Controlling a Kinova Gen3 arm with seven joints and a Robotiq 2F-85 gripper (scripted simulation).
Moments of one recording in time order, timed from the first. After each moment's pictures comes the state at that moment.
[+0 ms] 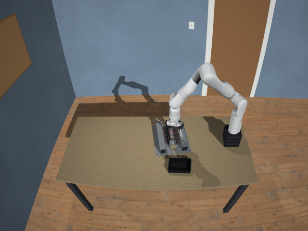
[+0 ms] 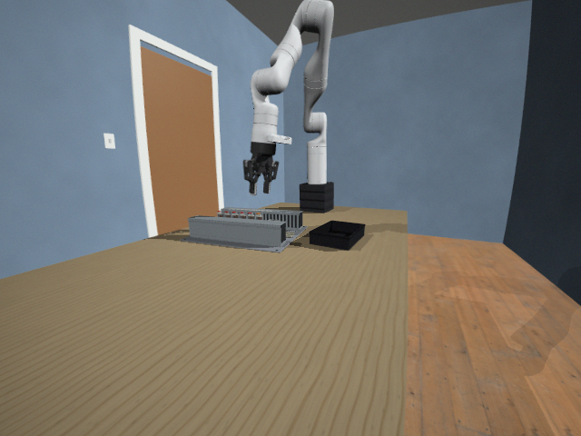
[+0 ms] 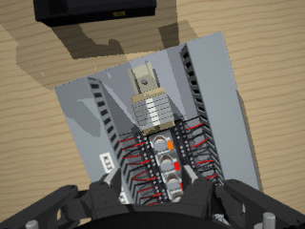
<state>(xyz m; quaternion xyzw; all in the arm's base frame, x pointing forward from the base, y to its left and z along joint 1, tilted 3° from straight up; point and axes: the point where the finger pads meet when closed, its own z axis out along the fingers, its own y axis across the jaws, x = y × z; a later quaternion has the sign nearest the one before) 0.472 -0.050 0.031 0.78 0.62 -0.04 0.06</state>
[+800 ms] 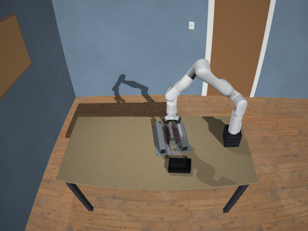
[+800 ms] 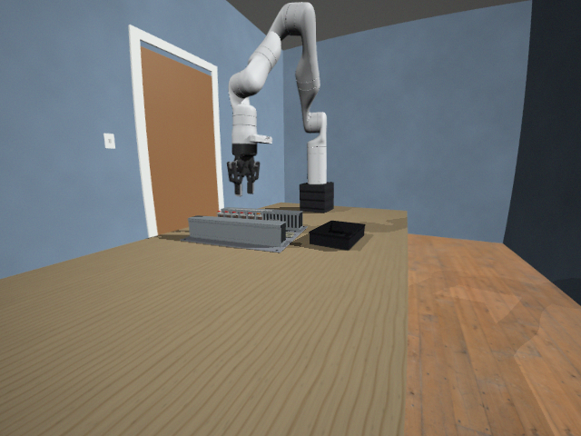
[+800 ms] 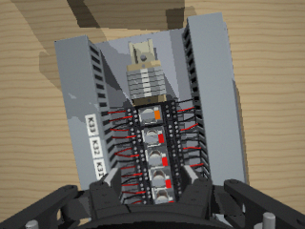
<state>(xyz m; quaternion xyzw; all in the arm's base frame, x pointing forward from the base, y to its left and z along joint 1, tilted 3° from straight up) 0.486 -0.098 0.030 0.73 0.68 -0.02 0.03</state>
